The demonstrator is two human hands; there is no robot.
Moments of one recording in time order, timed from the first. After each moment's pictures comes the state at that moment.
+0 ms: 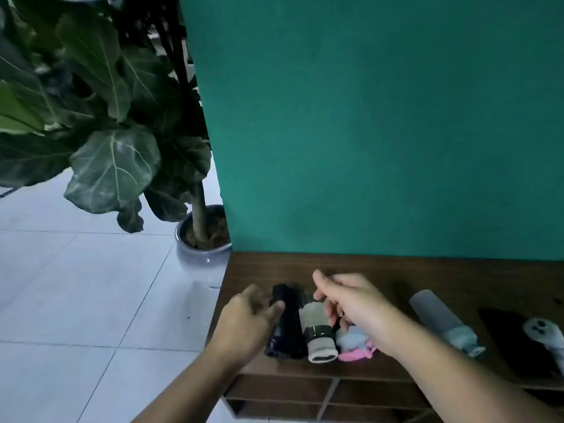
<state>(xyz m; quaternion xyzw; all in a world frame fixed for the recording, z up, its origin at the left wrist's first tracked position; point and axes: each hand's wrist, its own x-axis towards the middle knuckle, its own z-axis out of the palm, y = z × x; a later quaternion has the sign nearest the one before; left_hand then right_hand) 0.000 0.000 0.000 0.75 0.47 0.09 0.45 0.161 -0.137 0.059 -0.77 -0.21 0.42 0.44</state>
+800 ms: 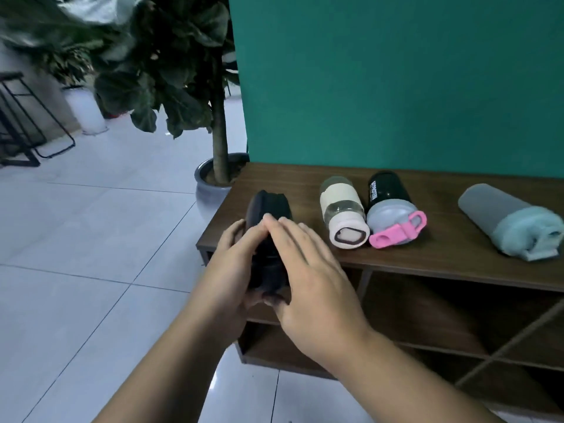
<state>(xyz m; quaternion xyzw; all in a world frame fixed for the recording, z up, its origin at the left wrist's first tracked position) -0.070 -0.101 -0.187 0.48 0.44 0.30 0.70 0.033 -0.189 -0.223 -0.72 -0.62 -0.01 0.32</state>
